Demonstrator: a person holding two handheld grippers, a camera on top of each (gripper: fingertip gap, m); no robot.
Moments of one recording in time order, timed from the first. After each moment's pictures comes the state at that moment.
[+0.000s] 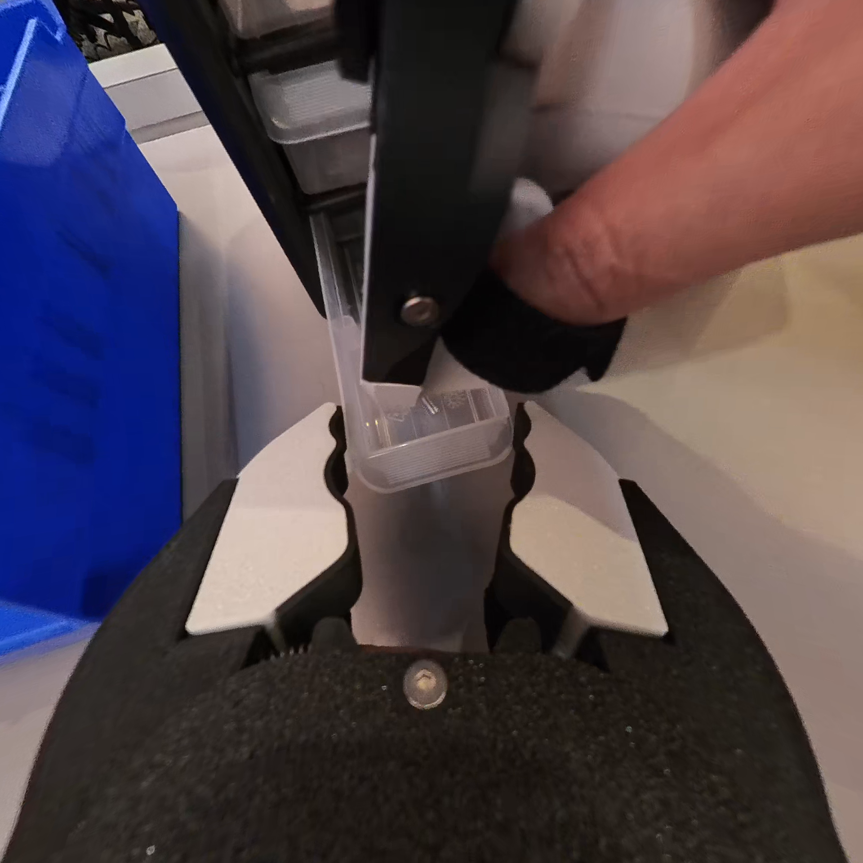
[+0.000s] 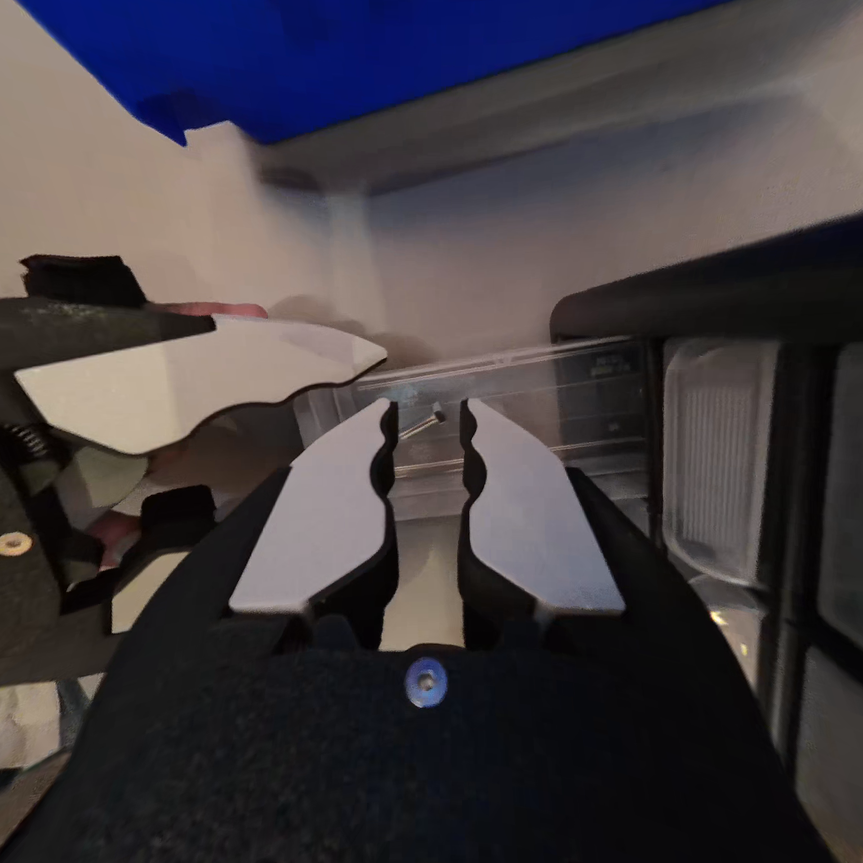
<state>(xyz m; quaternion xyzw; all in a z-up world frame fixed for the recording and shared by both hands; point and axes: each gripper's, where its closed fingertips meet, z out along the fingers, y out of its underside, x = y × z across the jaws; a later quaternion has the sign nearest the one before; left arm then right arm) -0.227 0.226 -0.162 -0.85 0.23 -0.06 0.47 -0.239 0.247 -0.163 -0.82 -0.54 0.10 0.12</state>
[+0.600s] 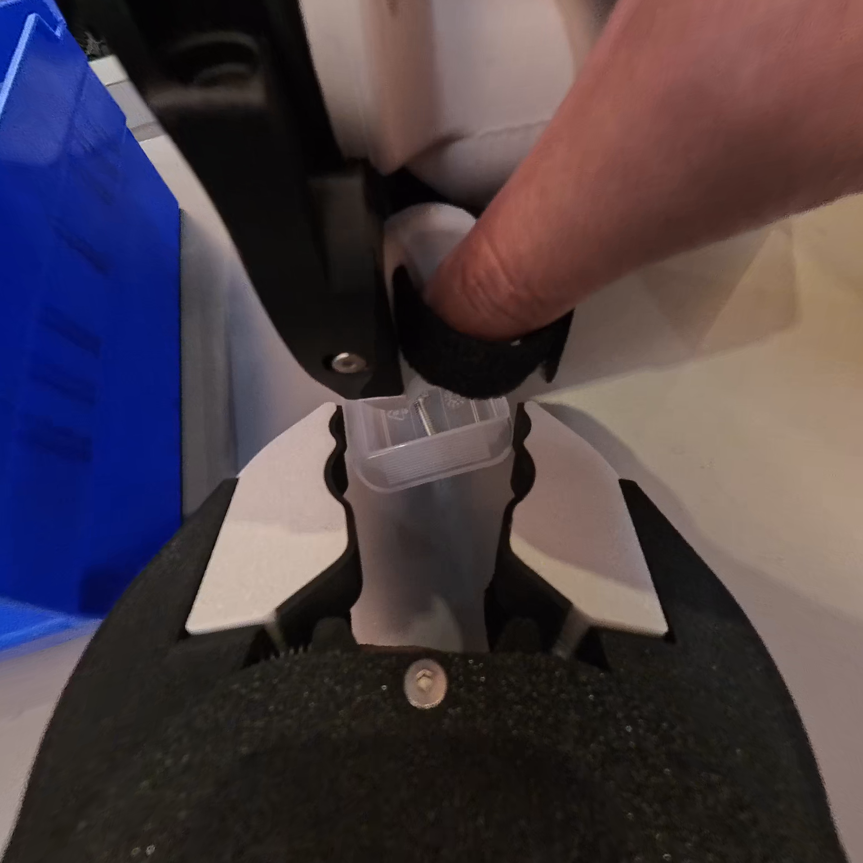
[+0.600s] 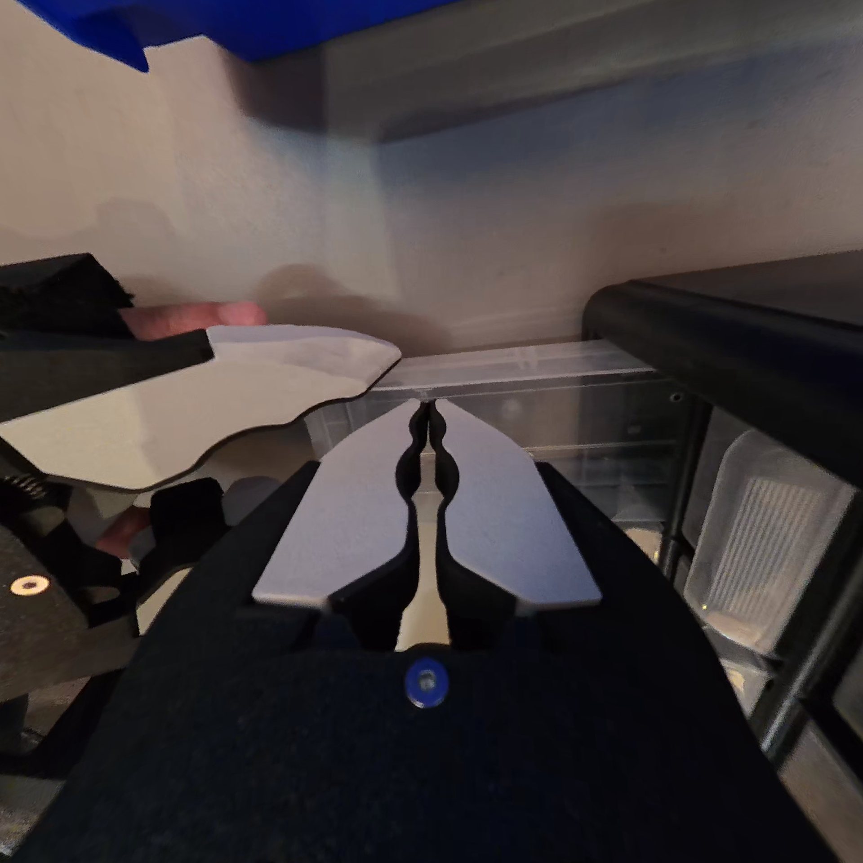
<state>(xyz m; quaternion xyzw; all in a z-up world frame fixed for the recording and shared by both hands) -0.227 0.226 -0.164 -0.85 0.23 -0.05 0.47 -0.238 0.240 -0.171 -0.82 -0.57 0.05 0.03</state>
